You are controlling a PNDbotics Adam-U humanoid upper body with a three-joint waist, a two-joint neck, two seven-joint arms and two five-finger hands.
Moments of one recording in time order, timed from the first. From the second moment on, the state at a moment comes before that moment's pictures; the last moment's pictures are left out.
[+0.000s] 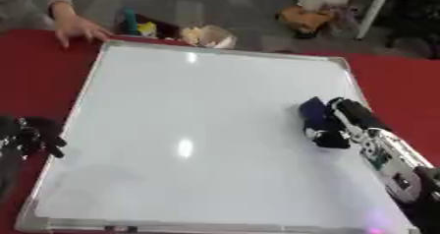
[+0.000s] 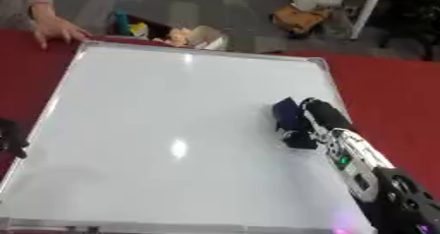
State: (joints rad) left arm -0.31 0.32 -0.04 -1.66 0.16 0.00 -0.22; right arm -0.41 -0.55 0.17 -1.37 0.76 0.22 0.15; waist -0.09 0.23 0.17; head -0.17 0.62
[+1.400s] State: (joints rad) left arm -0.31 0.32 -0.04 -1.66 0.16 0.00 -0.23; right arm -0.46 -0.59 0.14 -1.32 0.76 0.21 0.16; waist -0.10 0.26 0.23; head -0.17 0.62
